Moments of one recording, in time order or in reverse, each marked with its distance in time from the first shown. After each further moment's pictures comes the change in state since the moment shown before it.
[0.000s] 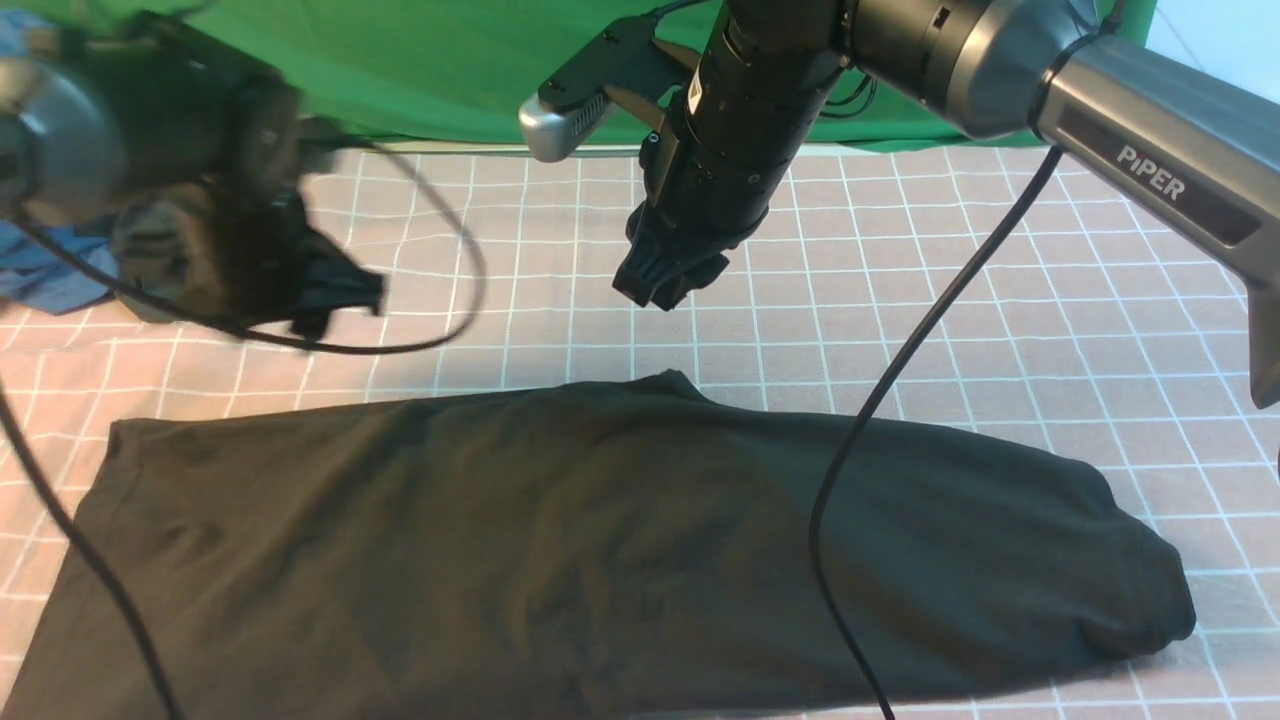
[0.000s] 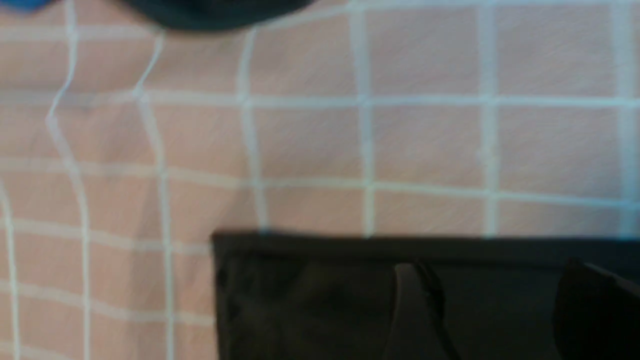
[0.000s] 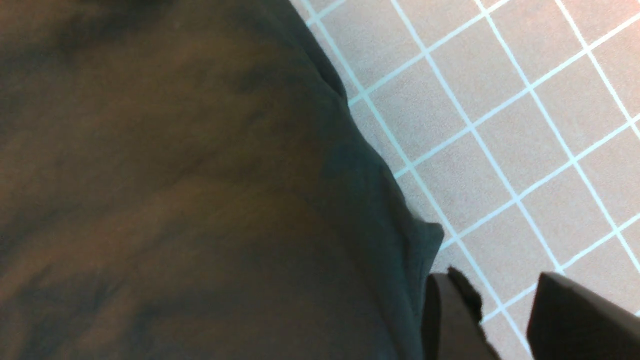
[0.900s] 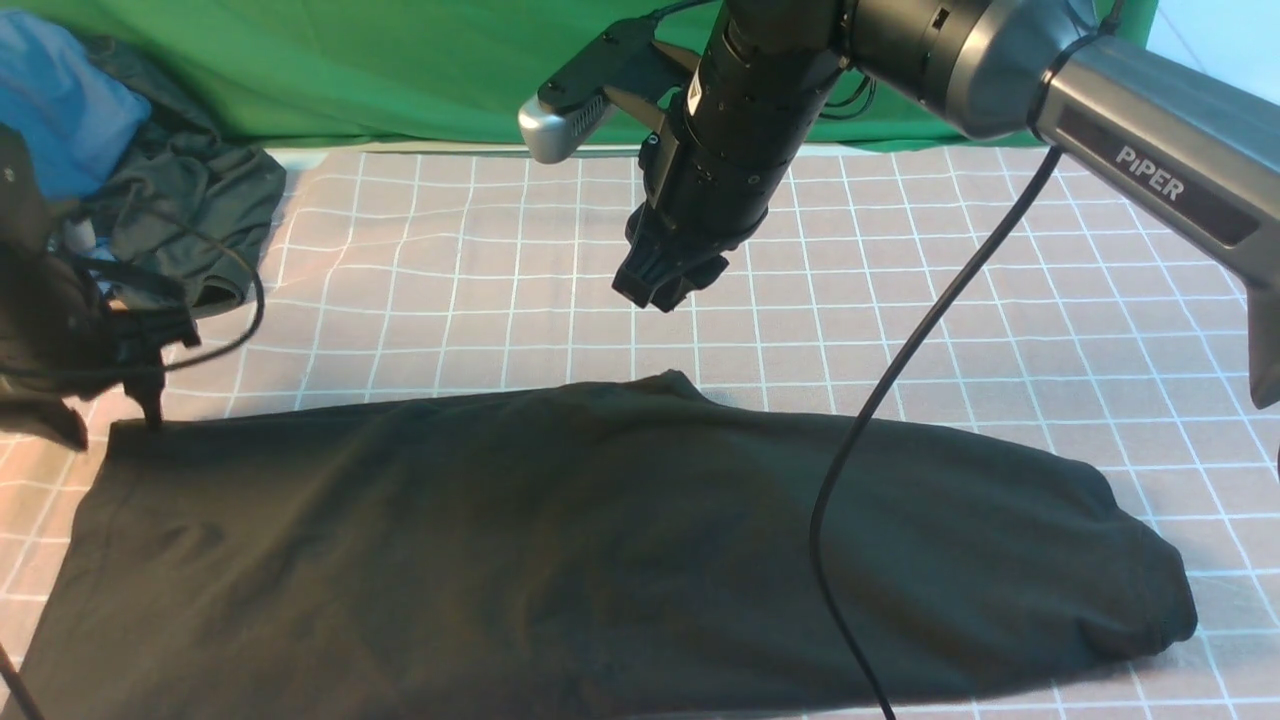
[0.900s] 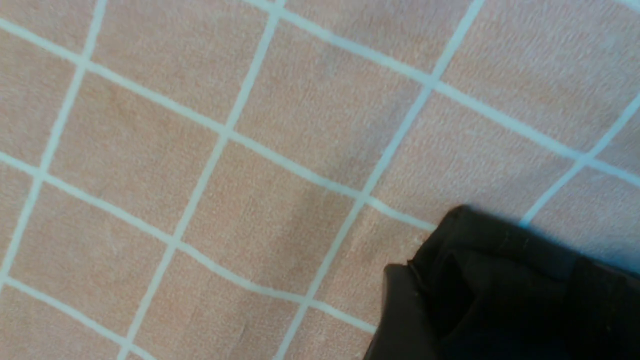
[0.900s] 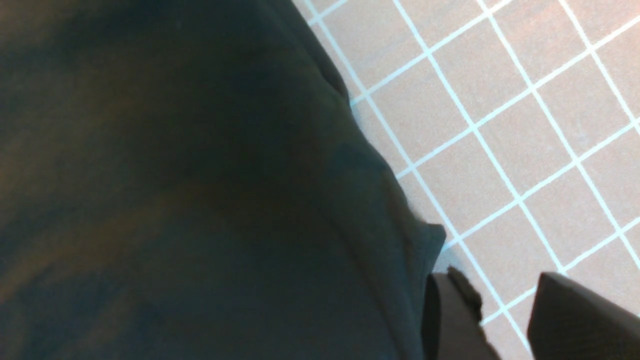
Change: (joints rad) right arm 0.000 0.000 0.000 0.003 0.001 -0.001; left arm 0.316 0.053 0.081 -0.215 -0.118 0.055
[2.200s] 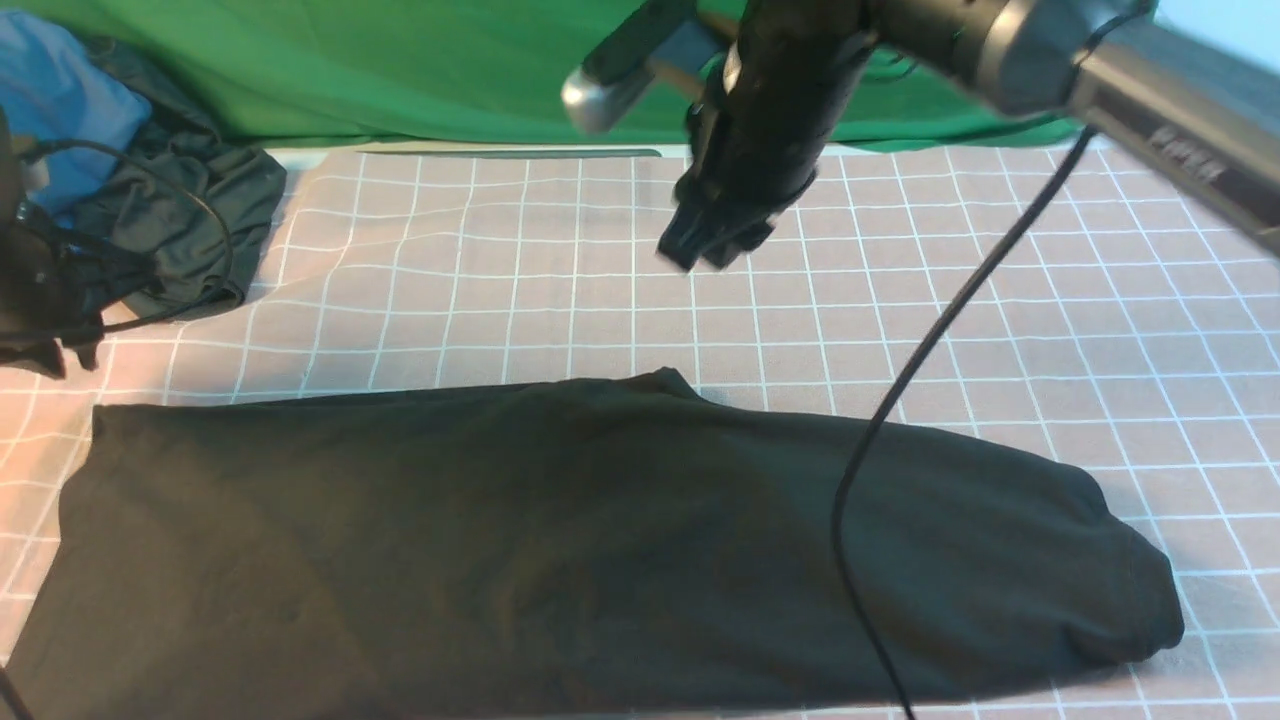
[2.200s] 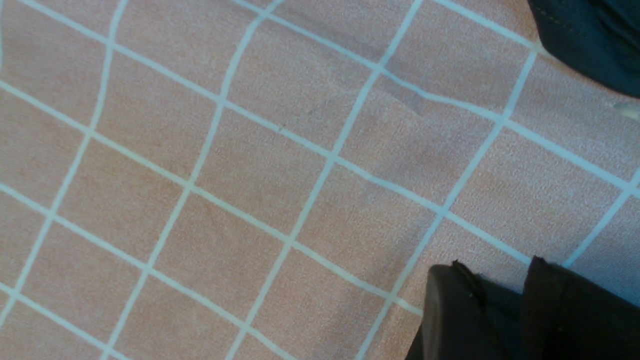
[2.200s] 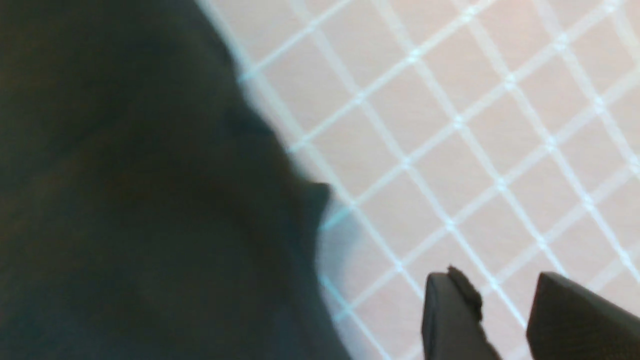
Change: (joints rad) right arm -0.047 -0.052 0.001 -0.138 0.000 0.087; left arm -0.002 -0.054 -0.046 0.148 -0.074 -0.123
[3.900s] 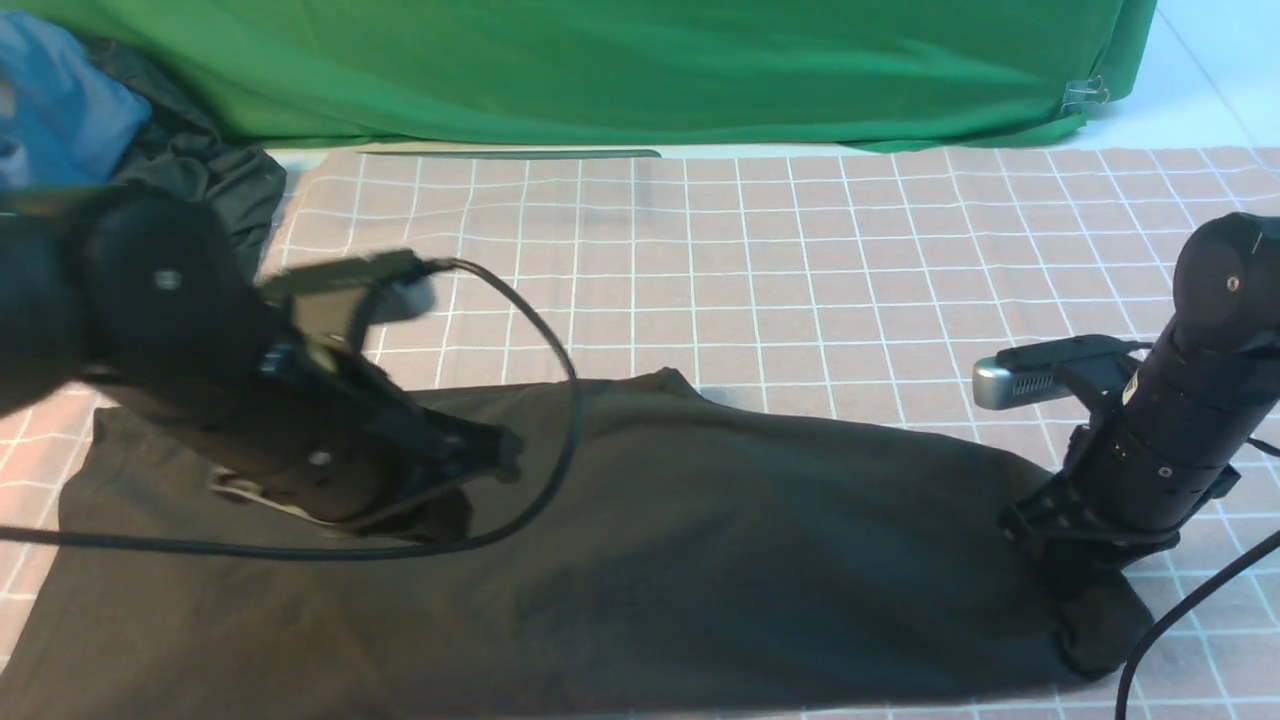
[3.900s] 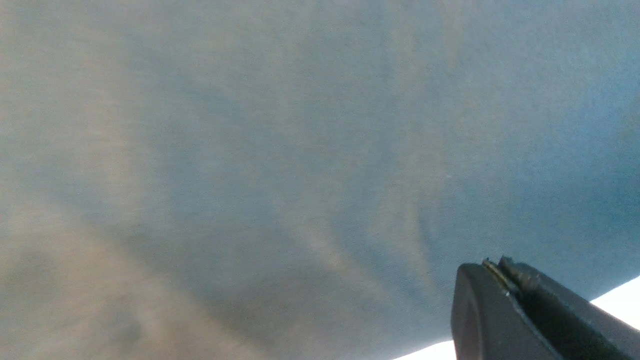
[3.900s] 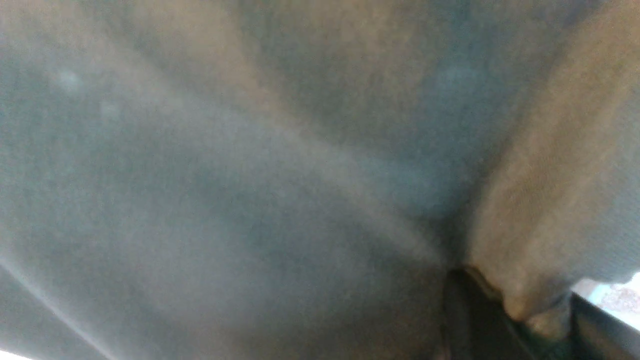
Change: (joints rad) right arm -0.392 -0.334 1.137 0.197 -0.337 0.082; left arm -0.589 -0.513 0.426 -0.478 0.085 0.227
